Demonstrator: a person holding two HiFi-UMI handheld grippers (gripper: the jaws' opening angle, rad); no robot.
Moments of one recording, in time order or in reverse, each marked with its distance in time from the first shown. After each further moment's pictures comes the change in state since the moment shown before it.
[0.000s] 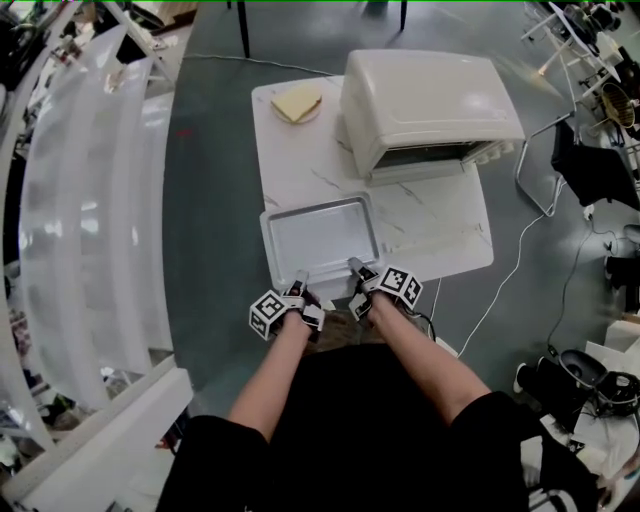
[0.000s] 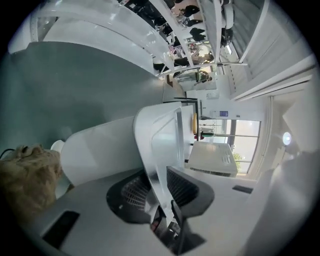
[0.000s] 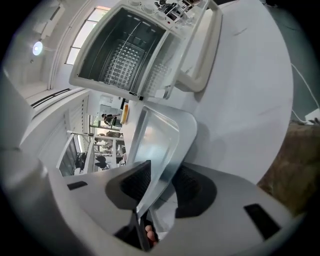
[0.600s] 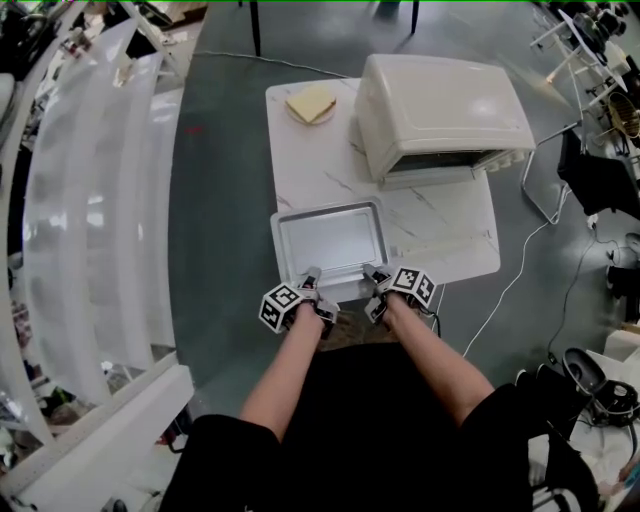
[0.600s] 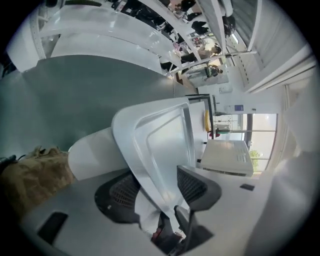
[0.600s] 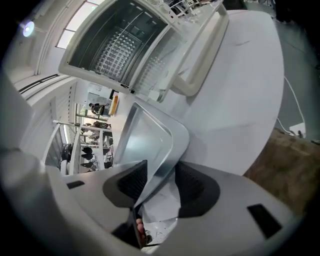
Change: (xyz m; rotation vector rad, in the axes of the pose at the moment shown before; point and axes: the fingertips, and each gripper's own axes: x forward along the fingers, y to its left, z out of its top) left arm -0.001 0.004 0.001 0.004 0.005 0.196; right arm -0.010 -0.016 -0.004 -0.042 0.097 -0.158
